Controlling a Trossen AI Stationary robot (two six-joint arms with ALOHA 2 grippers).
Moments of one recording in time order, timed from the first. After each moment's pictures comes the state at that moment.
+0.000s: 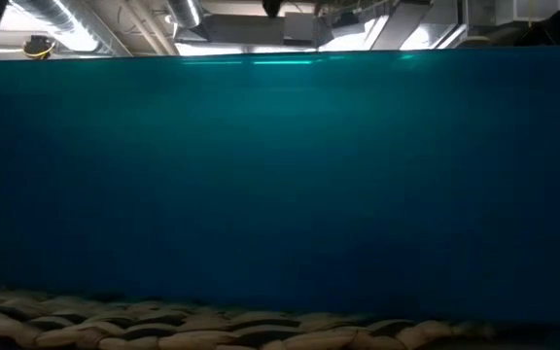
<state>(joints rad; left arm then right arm) 0.55 1.73 2.00 -0.73 0.76 0.34 -0.04 0.02 0.01 0.03 -0.07 0.15</state>
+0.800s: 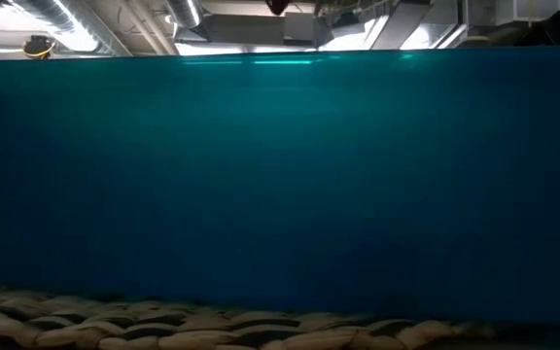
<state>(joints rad) 0.23 1.71 1.91 -0.93 0.45 0.31 -0.04 0.02 0.01 0.03 -0.07 0.15</state>
